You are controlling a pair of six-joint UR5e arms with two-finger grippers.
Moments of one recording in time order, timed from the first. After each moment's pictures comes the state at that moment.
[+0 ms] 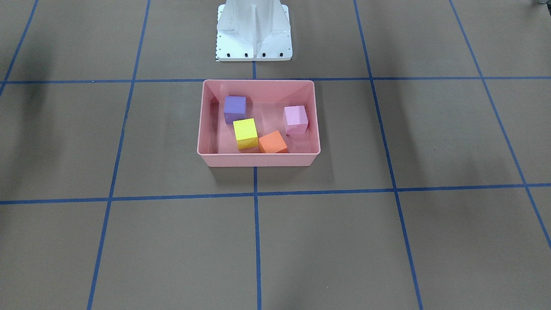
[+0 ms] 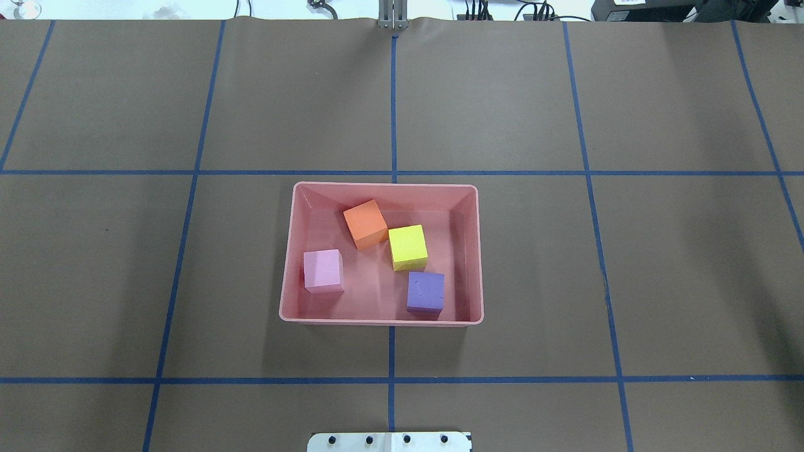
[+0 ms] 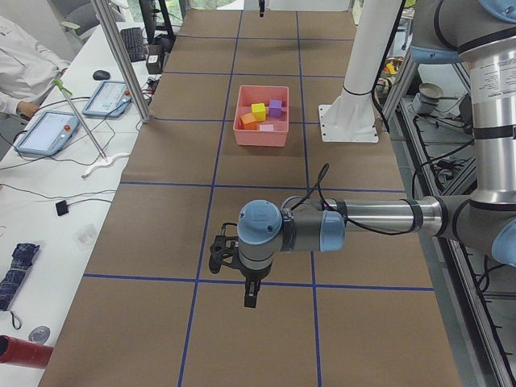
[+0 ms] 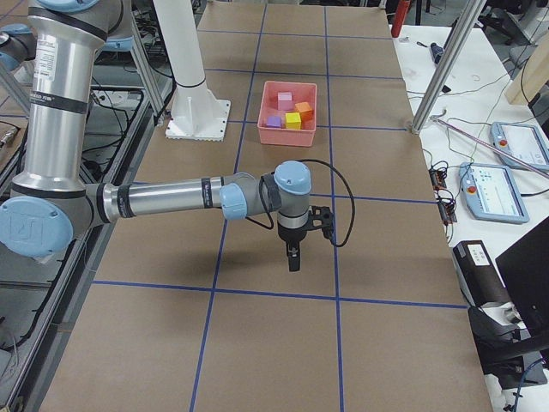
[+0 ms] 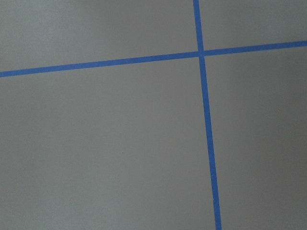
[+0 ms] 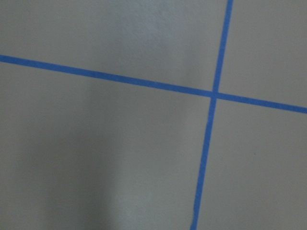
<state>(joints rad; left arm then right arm) -1.68 -1.36 -1.78 -1.57 -2.33 0.18 1.39 -1.77 1.86 -1.47 2.18 0.17</state>
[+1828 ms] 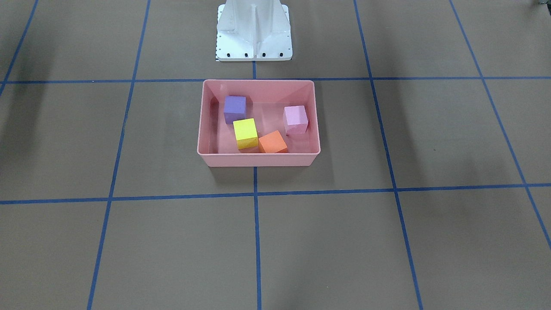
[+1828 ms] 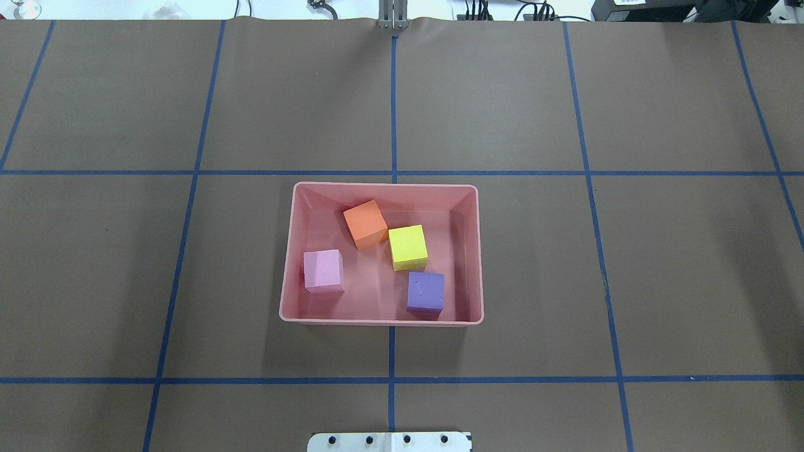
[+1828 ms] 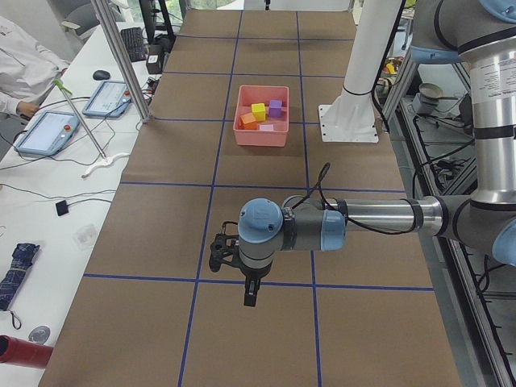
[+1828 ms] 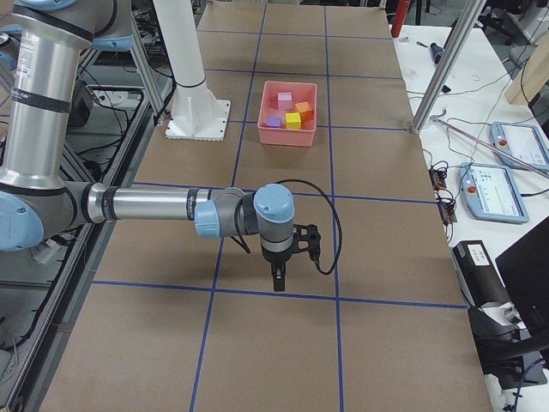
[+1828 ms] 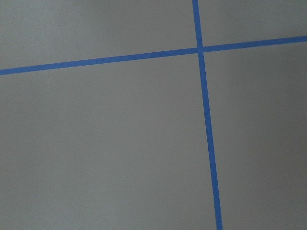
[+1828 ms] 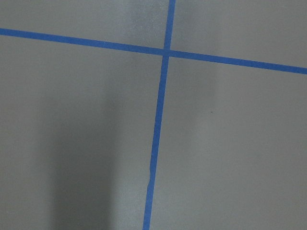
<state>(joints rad) -1.68 -1.36 -1.79 -1.57 -2.33 0.18 1.50 -1.82 1.83 -1.46 2.29 0.04</state>
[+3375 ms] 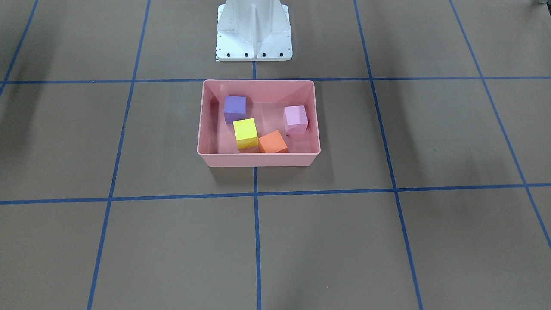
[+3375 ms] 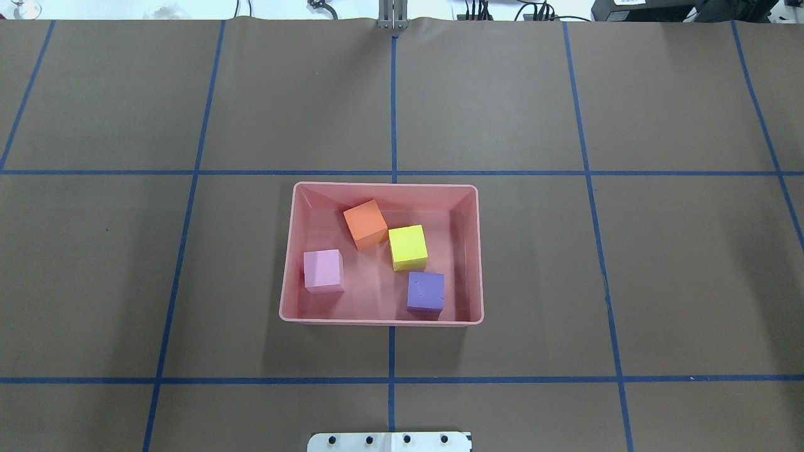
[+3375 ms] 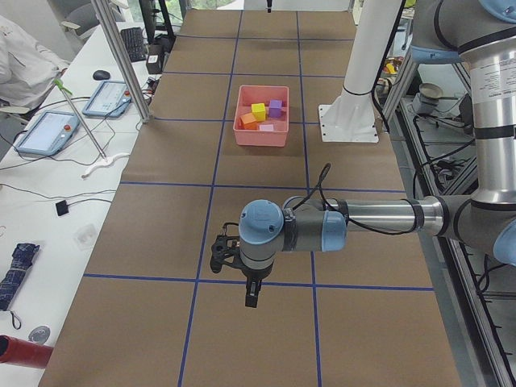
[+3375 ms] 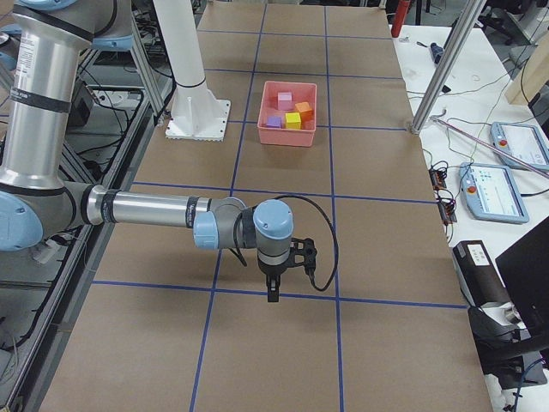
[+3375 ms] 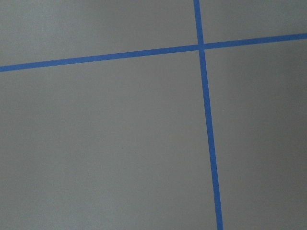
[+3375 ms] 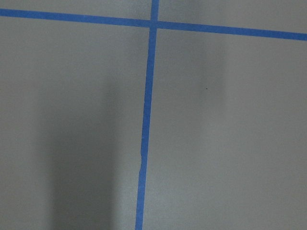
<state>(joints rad) -1.68 -1.35 -1.79 -1.57 -2.33 0.18 1.50 -1.83 1.78 -1.46 2.30 0.04</state>
